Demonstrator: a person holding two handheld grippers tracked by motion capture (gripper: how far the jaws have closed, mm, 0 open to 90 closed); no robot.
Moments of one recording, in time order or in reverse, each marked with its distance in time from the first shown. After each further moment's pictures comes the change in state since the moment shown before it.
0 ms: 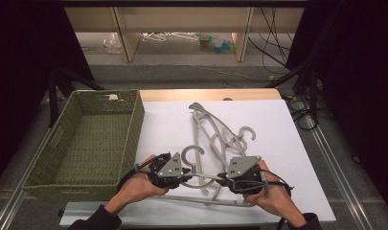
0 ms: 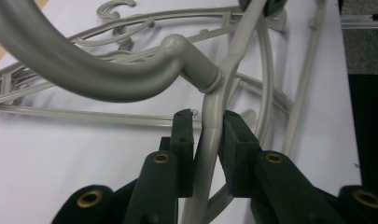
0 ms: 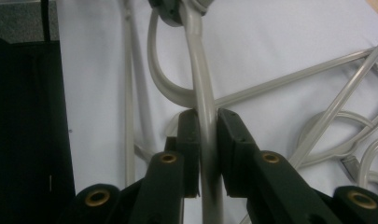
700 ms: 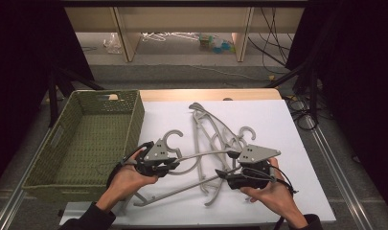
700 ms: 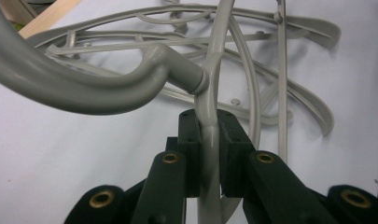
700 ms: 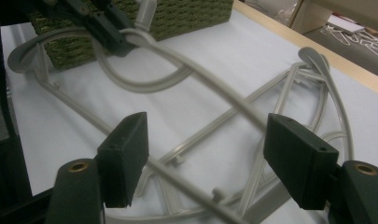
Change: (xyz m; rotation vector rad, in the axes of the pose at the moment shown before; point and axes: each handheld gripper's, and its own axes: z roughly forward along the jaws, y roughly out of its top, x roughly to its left) left arm 0.029 -0.007 -0.030 0.014 0.119 -0.223; right arm -0.010 -0.001 -0.015 -0.224 -0.149 0.251
